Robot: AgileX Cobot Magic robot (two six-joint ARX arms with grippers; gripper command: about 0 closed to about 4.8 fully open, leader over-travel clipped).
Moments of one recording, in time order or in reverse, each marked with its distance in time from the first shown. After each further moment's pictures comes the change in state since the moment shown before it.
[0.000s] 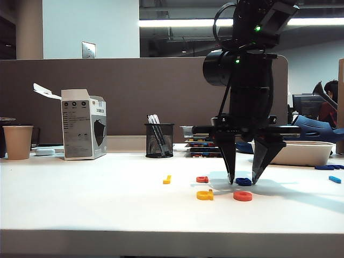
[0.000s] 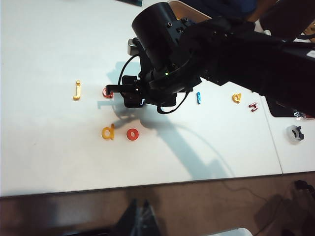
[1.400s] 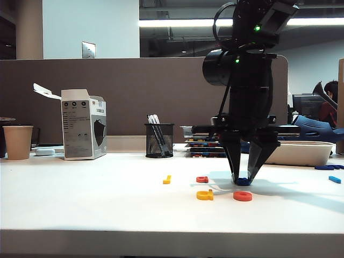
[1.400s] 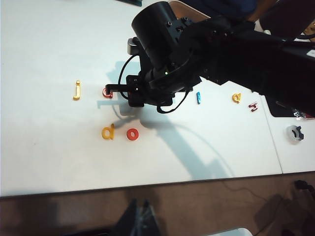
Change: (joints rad) left arm 0.000 0.000 0.000 0.000 0.000 0.000; right arm 0.000 0.002 0.004 -0.002 0.000 0.000
